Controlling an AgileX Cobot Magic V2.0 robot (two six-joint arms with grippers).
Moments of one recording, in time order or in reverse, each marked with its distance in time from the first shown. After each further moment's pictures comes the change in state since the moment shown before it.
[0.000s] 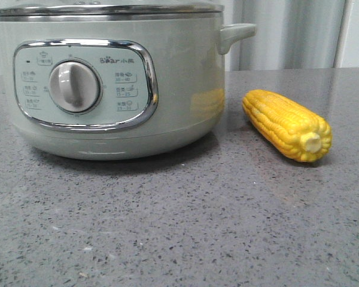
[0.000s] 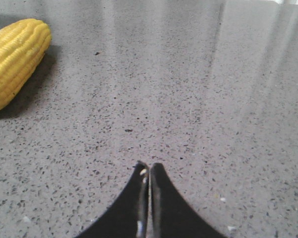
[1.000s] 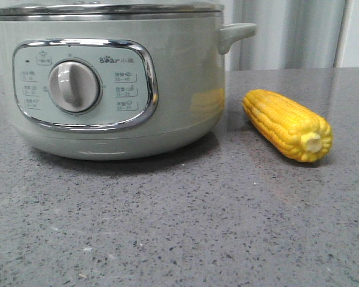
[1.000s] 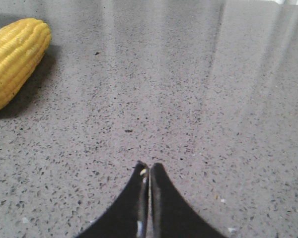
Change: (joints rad) left arm 0.000 0.000 0.000 0.043 -0.021 0.000; right arm 0.000 0.000 0.000 -0.002 0.000 0.000
